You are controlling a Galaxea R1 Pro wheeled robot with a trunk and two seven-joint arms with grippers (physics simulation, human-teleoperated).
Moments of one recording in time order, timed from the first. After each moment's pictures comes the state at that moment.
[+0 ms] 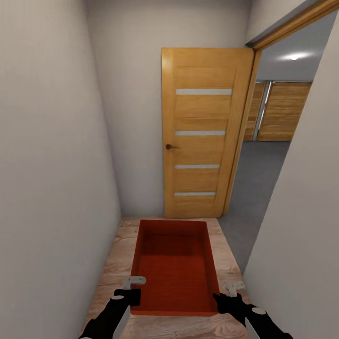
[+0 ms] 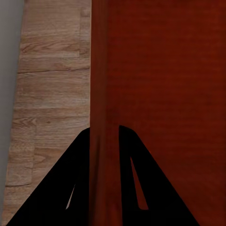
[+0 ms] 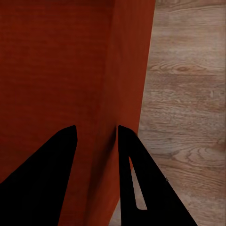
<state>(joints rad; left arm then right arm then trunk) -0.46 -0.17 0.06 -0.51 -0.11 0.22 0.14 -0.43 -0.06 0.00 -0.47 -0.03 0.03 0.32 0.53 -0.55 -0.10</state>
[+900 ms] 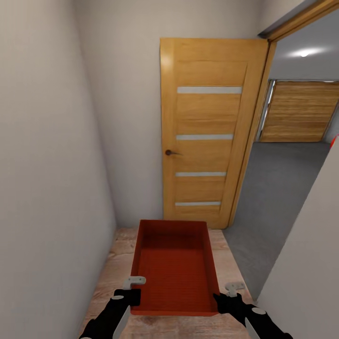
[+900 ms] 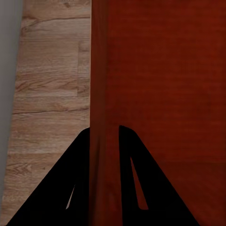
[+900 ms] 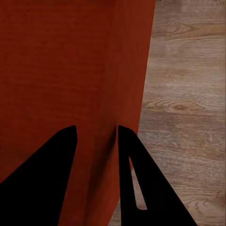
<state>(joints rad) -0.46 -0.17 0.06 -0.51 -0.11 0.22 0.14 -0.43 -0.06 0.00 -0.47 -0.03 0.03 0.32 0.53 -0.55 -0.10</state>
